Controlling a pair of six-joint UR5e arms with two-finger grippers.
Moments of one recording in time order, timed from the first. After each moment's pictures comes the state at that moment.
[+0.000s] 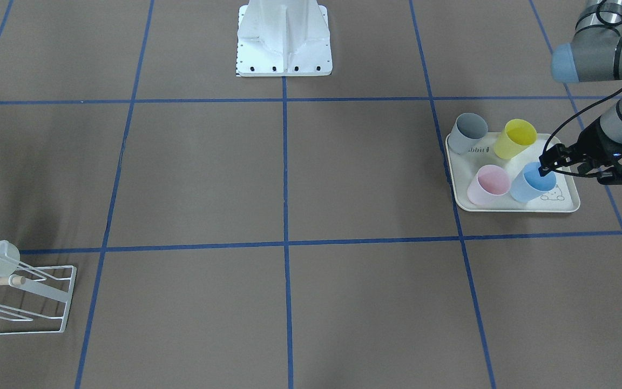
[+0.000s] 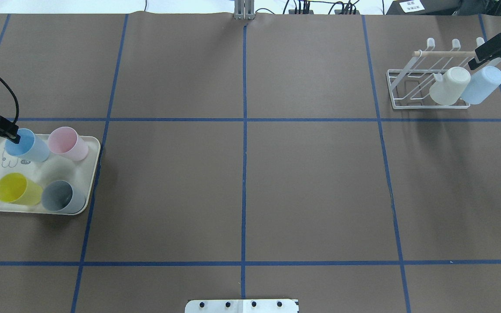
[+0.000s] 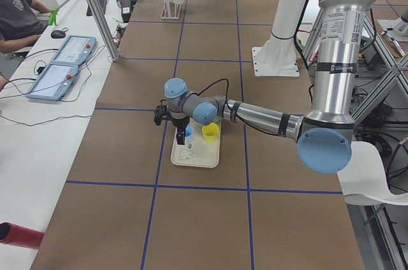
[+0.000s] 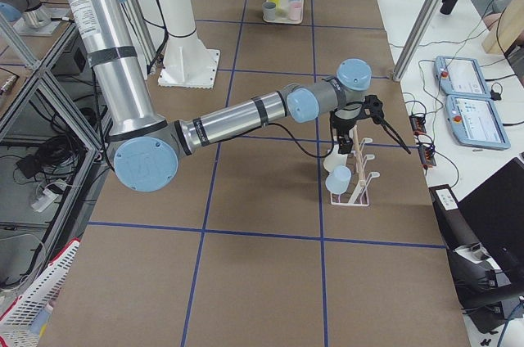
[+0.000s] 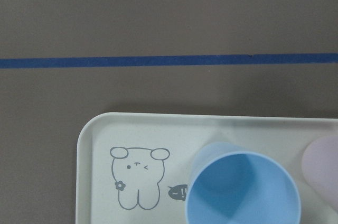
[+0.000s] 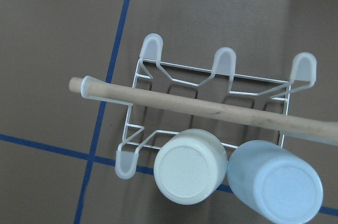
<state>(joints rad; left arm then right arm) -1.09 -1.62 -1.68 -1.83 -2.24 -0.61 1.33 -1.28 1.64 -1.51 2.38 0.28</state>
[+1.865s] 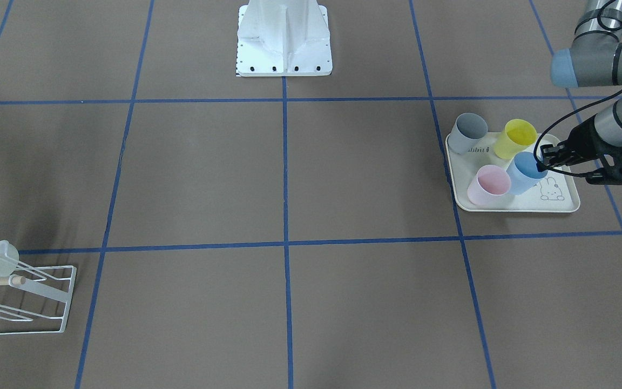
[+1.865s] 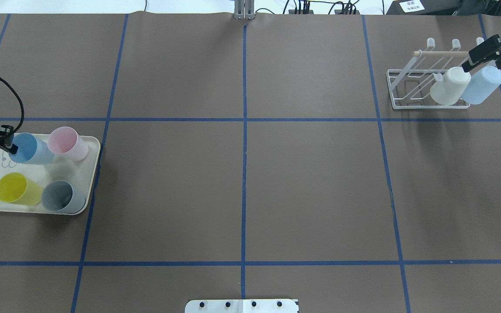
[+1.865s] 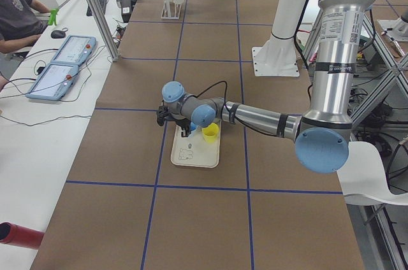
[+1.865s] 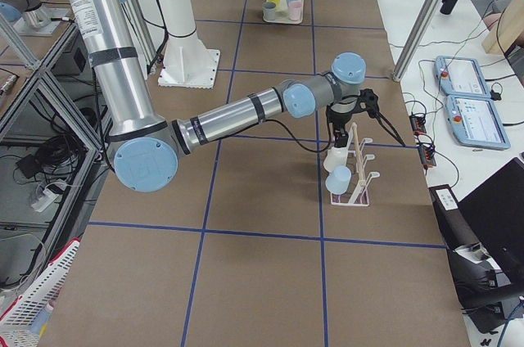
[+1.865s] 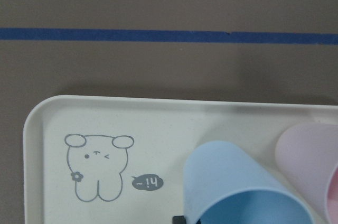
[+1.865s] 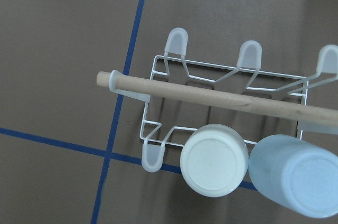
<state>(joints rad) -1.10 -1.61 -1.67 -1.84 -2.39 -0.62 1.31 -1.29 1.68 -1.51 2.38 0.33</state>
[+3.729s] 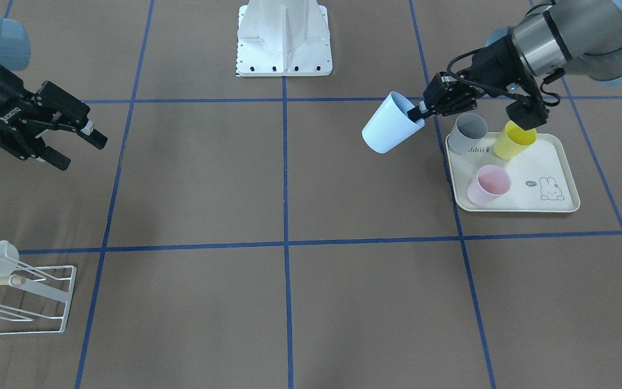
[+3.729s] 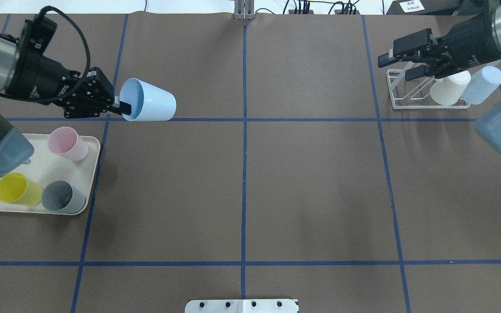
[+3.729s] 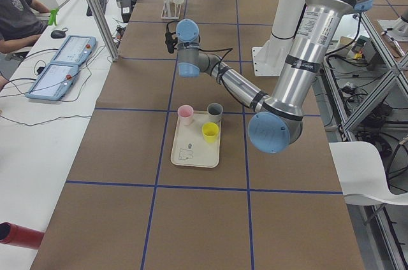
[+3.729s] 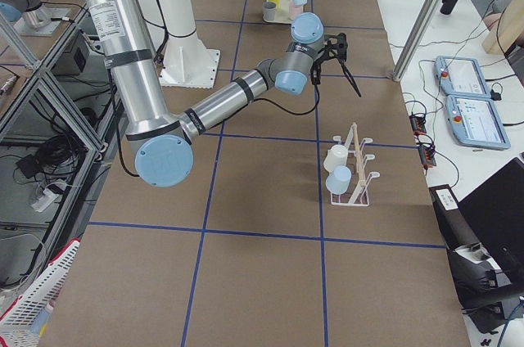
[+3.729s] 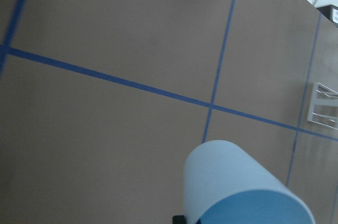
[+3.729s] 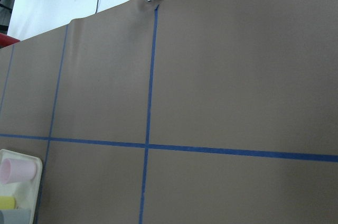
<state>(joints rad) -0.94 -1.93 -1.76 -2.65 -2.47 -1.80 1.09 -1.28 1.85 -0.82 2.41 1.27</state>
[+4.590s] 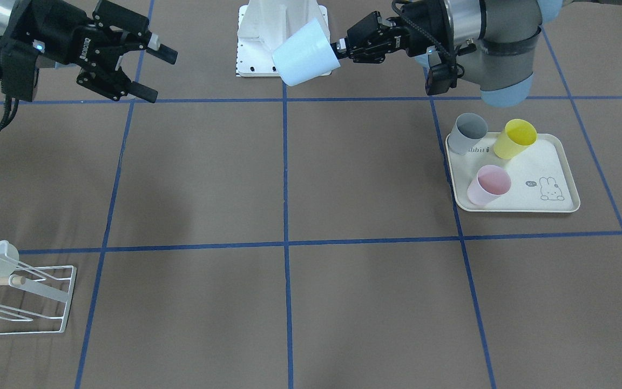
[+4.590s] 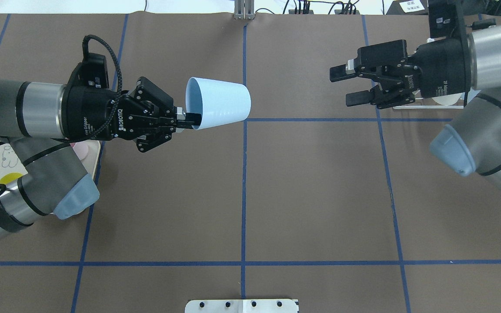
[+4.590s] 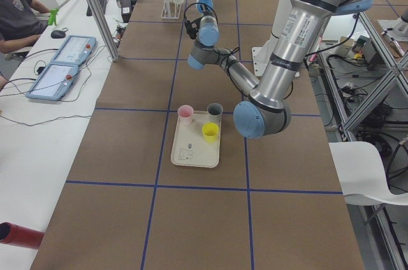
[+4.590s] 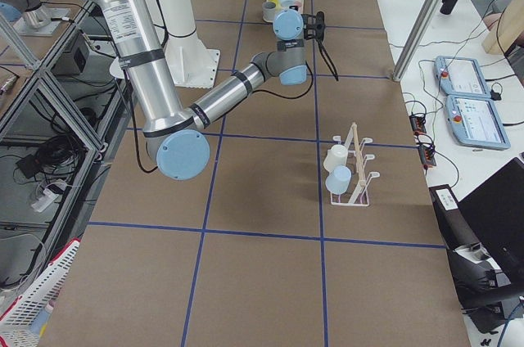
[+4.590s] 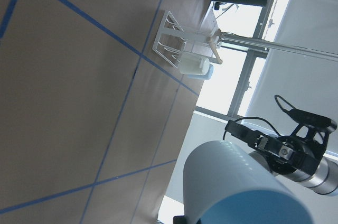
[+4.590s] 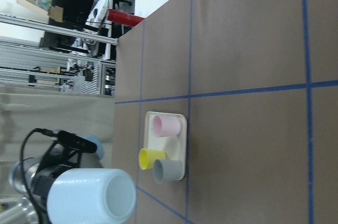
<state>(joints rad) -0.72 -2.02 -1.73 -3.18 -2.09 -2.36 0.92 -1.21 1.84 -0.24 2.33 1.85</state>
